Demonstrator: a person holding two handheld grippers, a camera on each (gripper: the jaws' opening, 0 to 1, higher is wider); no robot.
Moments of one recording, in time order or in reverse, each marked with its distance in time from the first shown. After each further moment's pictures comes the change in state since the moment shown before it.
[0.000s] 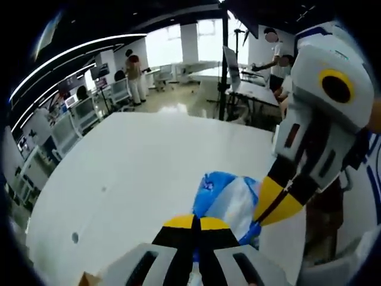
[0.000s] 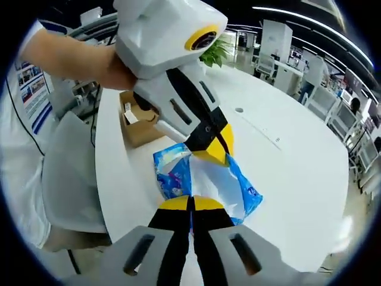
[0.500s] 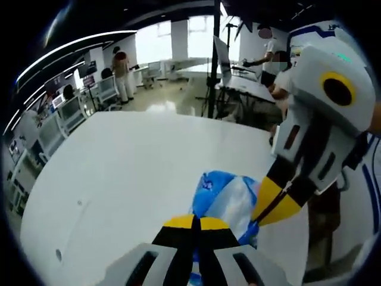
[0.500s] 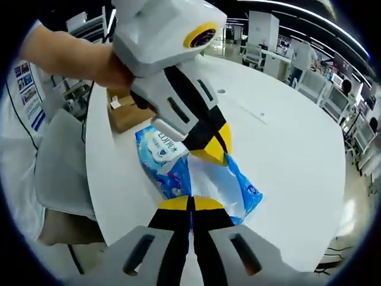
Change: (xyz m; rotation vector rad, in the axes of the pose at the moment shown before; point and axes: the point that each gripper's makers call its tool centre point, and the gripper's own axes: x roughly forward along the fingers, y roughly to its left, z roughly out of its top) left arm 0.070 -0.015 0.016 0.007 0.020 -0.084; right arm -0.007 -0.037 -0.059 0.084 0.031 -0.037
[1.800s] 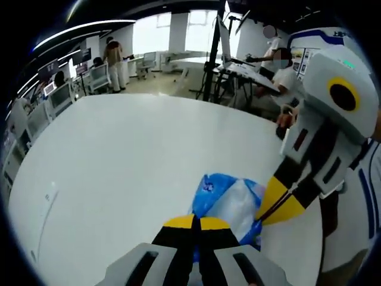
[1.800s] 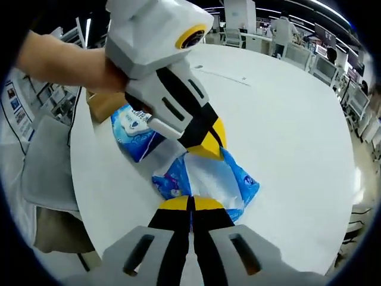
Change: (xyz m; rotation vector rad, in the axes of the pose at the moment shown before) left arm 0.074 -0.004 -0.028 -0.046 0.039 -0.072; right arm 0.030 -0.024 -0.063 0.158 0.038 -0.022
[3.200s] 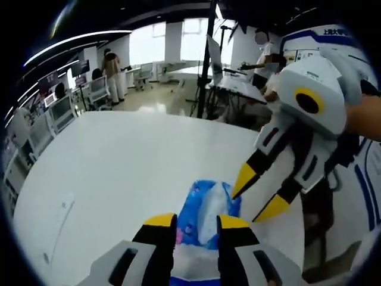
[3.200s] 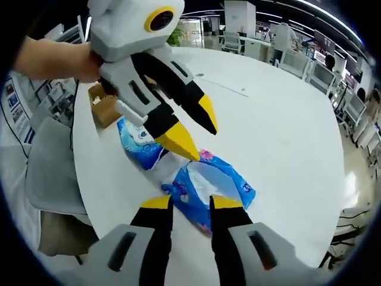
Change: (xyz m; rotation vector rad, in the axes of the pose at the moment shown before) left arm -0.071 -0.025 0.015 0.055 -0.057 -0.026; right arm -0.031 0.018 0.021 -0.035 -0.009 -0.040
